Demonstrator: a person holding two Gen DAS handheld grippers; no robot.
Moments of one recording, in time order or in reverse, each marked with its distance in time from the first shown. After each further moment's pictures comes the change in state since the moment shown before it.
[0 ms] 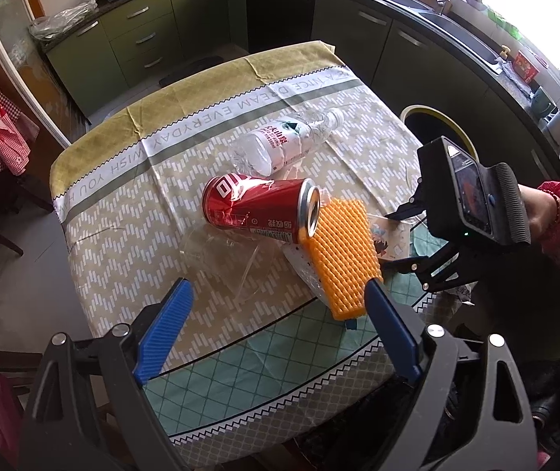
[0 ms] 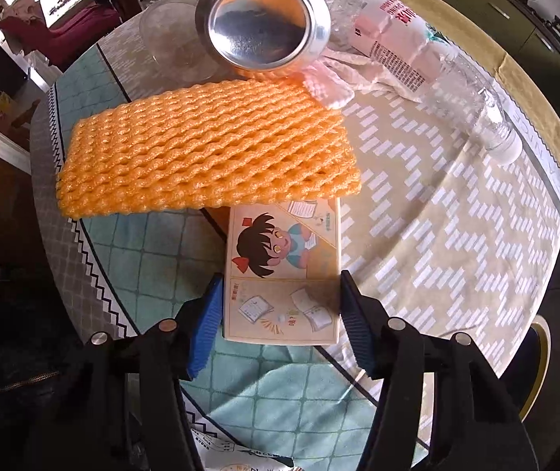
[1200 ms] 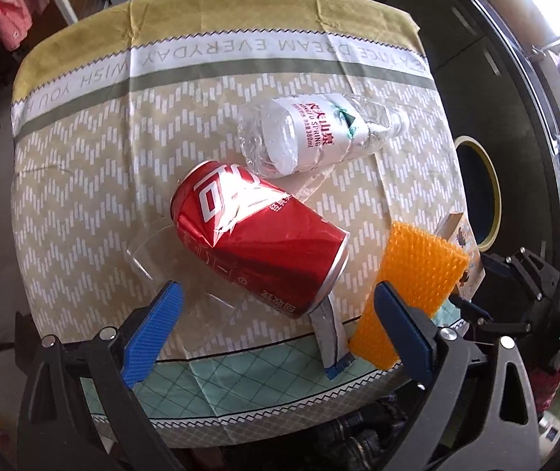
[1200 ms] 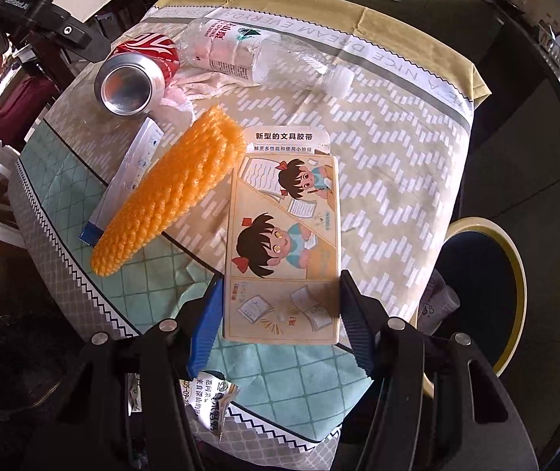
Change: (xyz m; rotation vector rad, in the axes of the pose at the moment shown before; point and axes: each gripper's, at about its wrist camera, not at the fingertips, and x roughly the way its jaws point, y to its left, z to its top) left arm 0.103 0.038 0.064 -0.410 0.304 -0.109; right arm -0.072 -0.067 -0.054 0.297 -0.080 -0.097
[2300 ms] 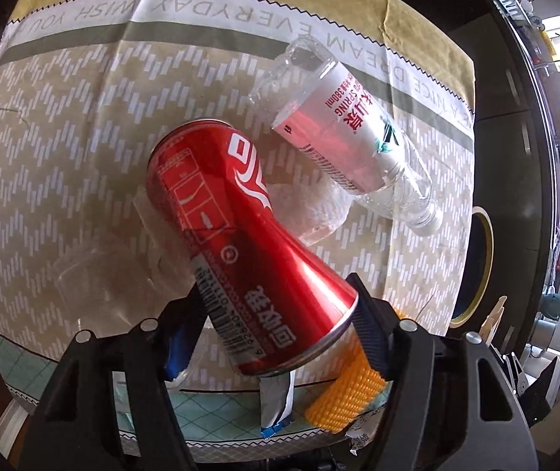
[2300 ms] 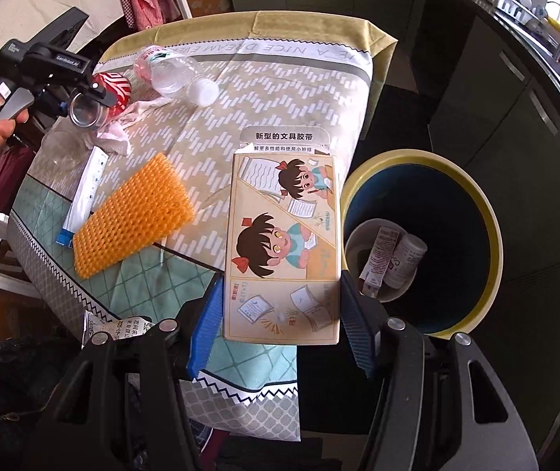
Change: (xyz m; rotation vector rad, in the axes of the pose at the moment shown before) left arm 0.054 0.004 0.031 -0.267 -0.016 -0.093; right arm -0.037 -0.089 -0.073 0.236 -0.089 0.013
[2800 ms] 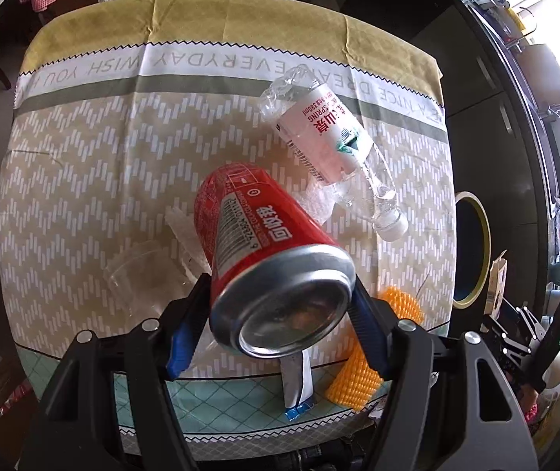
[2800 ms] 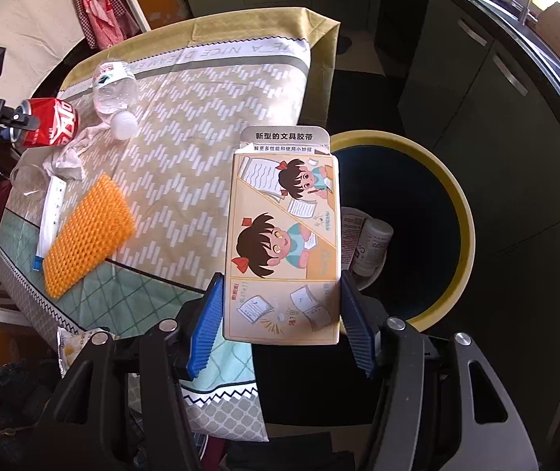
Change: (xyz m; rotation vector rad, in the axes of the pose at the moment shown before) left arm -0.045 0.004 -0.021 0.141 -0.089 0.037; right arm 0.005 -0.053 0.000 0.132 0.014 -0.054
